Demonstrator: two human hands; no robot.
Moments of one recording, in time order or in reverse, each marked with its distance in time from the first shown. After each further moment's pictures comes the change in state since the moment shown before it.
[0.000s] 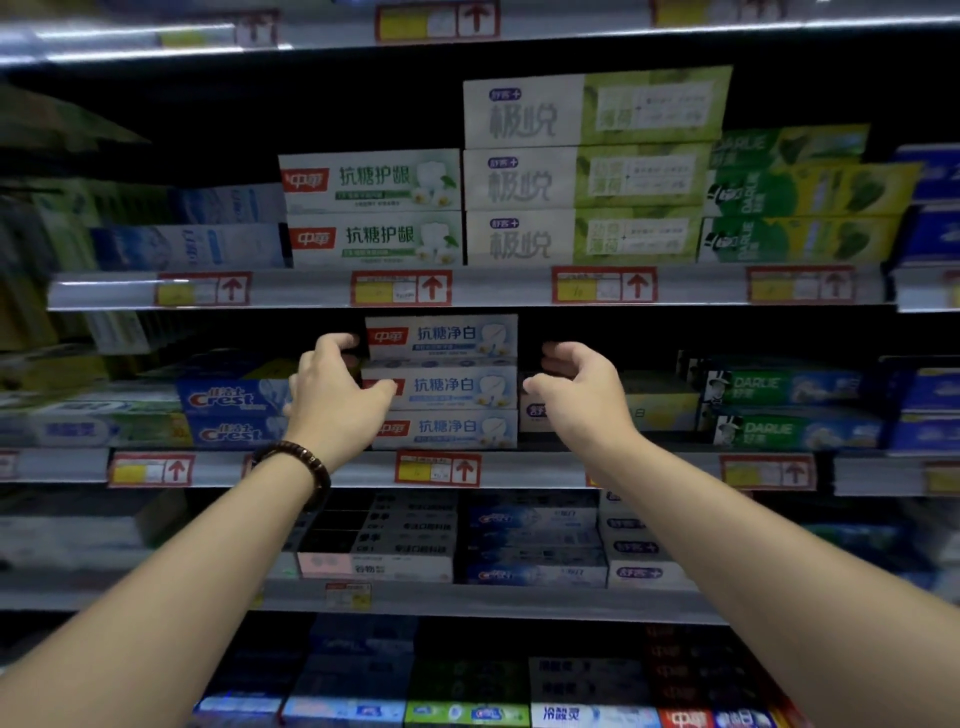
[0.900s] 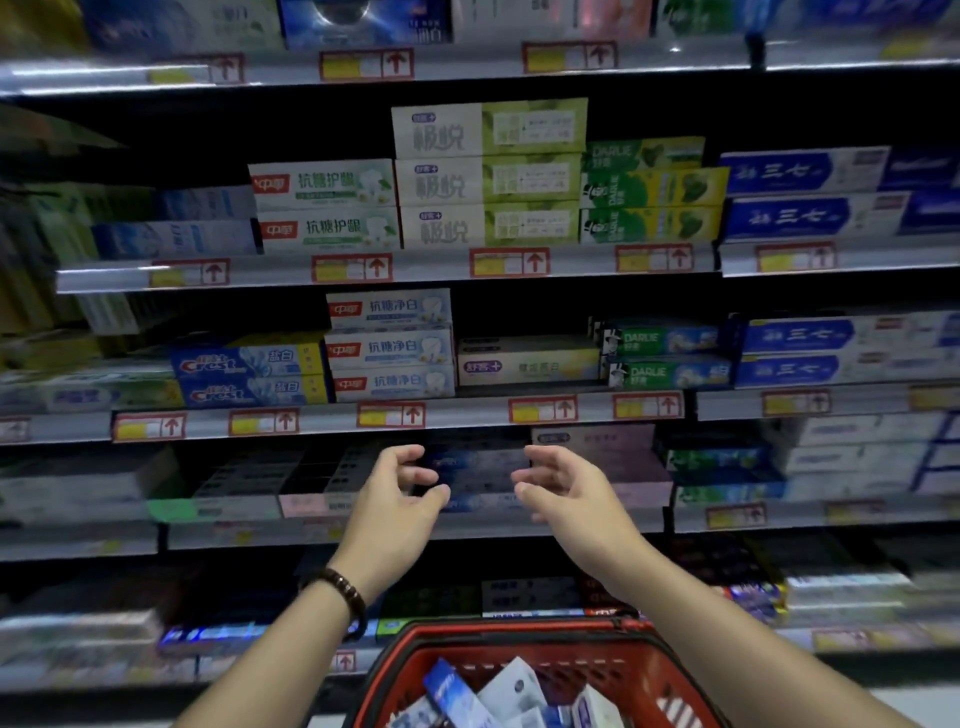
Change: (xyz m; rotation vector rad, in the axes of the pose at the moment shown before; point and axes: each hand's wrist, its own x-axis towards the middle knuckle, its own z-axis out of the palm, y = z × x) left_hand -0.221 0.024 0.028 -0.312 -0.358 -0.093; right_hand -0.182 0.051 -0.101 0.024 -0.225 0.182
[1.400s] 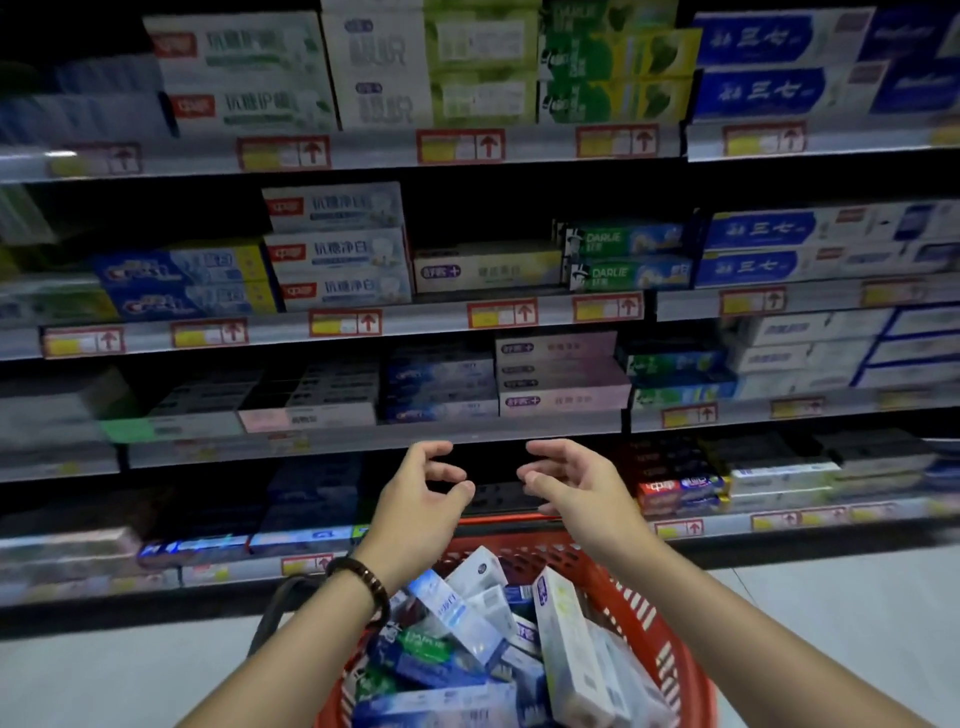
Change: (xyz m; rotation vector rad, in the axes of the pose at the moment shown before) left_hand -0.075 -0.049 0.073 0.016 -0.197 -0.066; right_hand -0.067 0.095 -0.028 0.033 0.048 0.085
